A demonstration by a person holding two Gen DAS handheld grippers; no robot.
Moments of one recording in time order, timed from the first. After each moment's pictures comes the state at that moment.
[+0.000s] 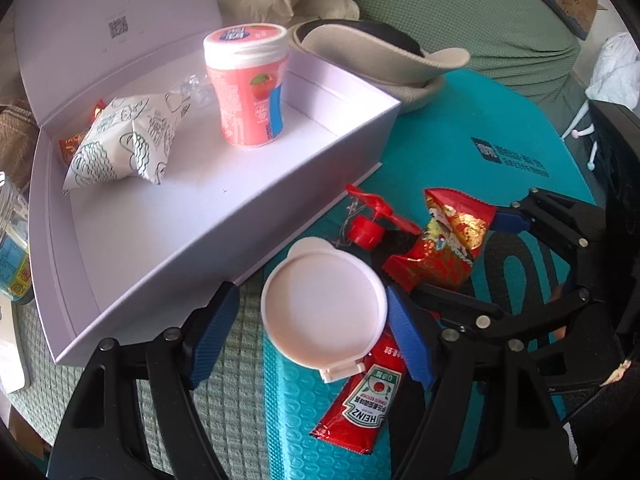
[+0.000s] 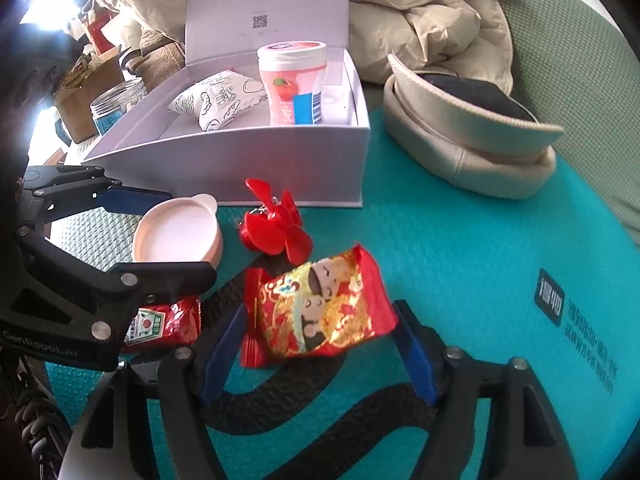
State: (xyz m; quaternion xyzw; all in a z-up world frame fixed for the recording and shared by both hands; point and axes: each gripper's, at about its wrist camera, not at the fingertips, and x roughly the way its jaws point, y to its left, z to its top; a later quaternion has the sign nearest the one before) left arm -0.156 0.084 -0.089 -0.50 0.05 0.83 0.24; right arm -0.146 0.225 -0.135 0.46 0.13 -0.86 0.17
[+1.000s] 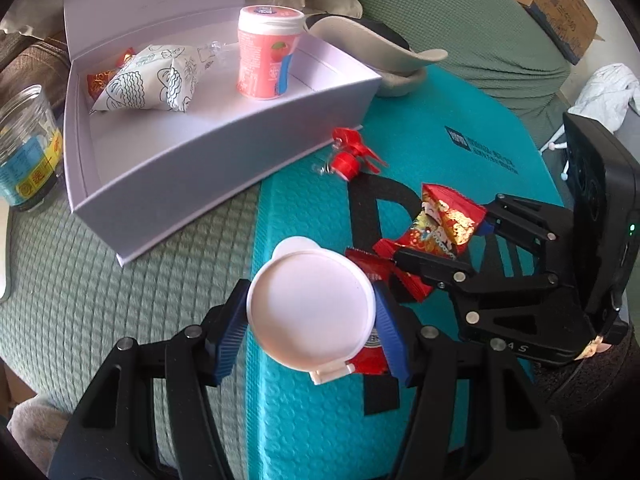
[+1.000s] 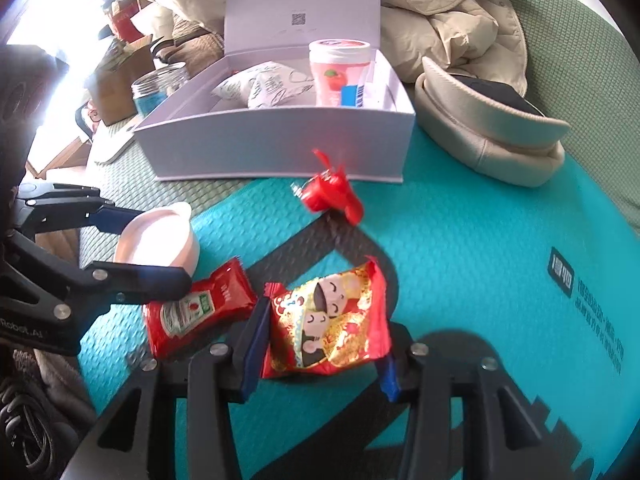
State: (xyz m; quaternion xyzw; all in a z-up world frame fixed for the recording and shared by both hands) left arm -0.099 0.046 -0.078 -0.52 -0.01 0.82 0.24; right arm -0.096 0.214 -0.131 0.47 0.12 -0.85 0.20
